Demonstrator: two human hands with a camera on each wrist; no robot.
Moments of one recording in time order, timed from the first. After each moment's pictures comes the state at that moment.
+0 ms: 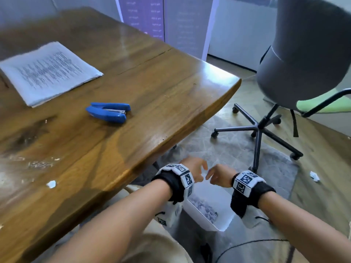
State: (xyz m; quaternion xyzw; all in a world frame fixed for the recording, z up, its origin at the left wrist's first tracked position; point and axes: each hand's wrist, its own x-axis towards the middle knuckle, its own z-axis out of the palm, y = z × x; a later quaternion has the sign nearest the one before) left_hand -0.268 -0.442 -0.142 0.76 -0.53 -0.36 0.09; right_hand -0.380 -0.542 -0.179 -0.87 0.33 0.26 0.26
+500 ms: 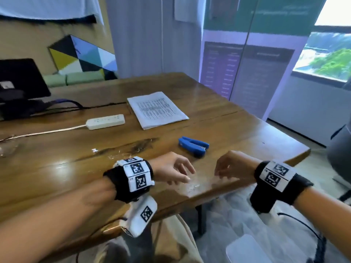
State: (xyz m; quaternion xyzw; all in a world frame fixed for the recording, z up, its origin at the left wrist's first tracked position) left_hand -0.153 -0.227 0.023 0.79 -0.42 -0.34 0.29; right_hand -0.244 -0.441 0.022 -0.97 0.07 0.14 0.16
